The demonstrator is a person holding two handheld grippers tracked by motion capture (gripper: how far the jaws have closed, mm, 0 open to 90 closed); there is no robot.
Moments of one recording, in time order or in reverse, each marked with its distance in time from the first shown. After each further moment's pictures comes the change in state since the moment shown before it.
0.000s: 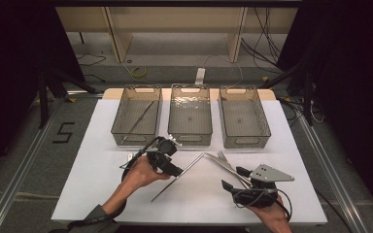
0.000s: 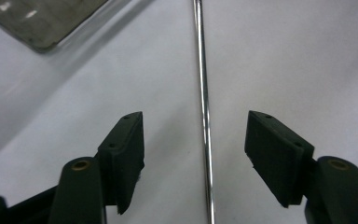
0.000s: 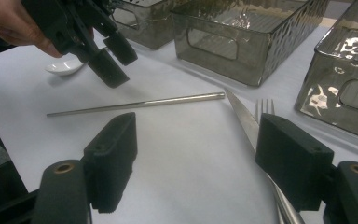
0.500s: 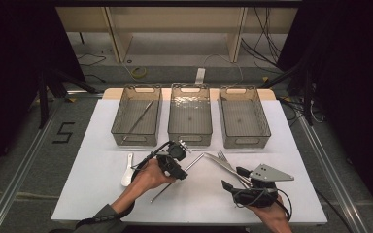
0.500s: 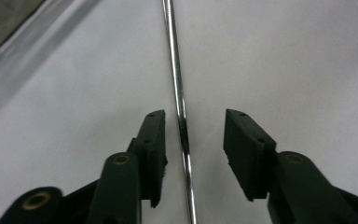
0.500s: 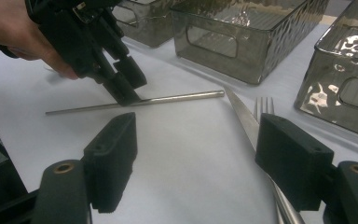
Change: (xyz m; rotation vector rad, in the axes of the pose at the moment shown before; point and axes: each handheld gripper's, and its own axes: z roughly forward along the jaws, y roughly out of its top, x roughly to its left) left arm -0.015 0.008 0.024 0.081 -0.011 0.073; right arm -0.001 0.000 0.001 0.007 0.000 0.002
